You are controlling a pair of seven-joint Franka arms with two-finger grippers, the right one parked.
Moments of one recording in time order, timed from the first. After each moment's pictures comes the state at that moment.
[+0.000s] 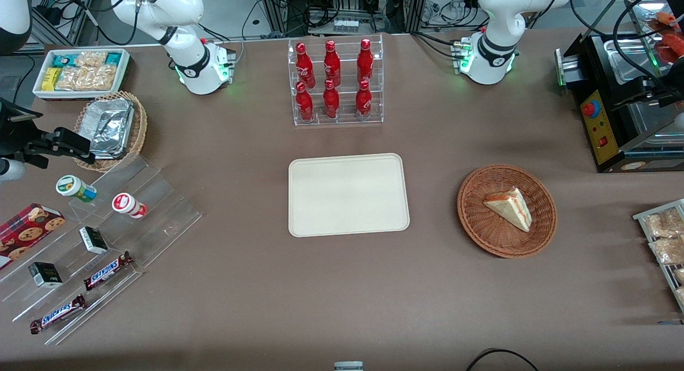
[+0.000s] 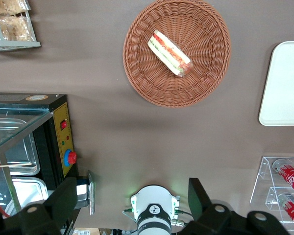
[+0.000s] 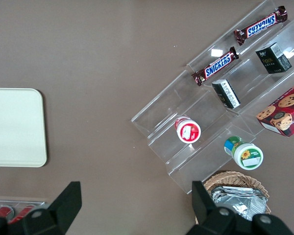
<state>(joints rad) 0.02 0.00 0.04 -1.47 0.03 1.25 0.03</state>
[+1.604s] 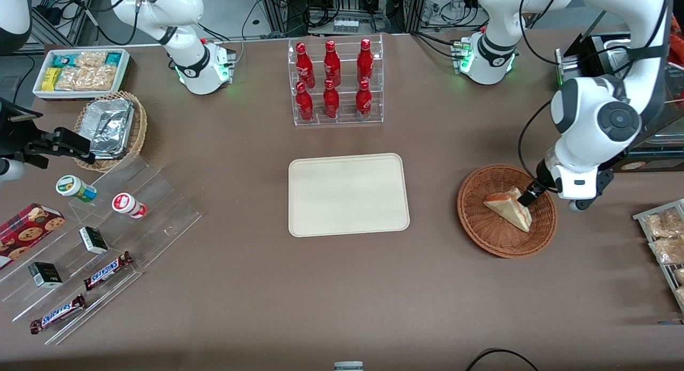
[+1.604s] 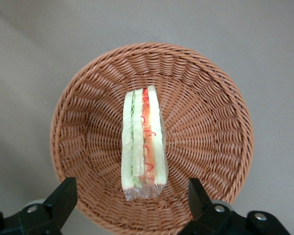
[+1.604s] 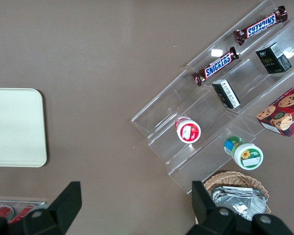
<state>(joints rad) -0.10 0.09 0.03 -2.23 0.04 2.36 -0.89</state>
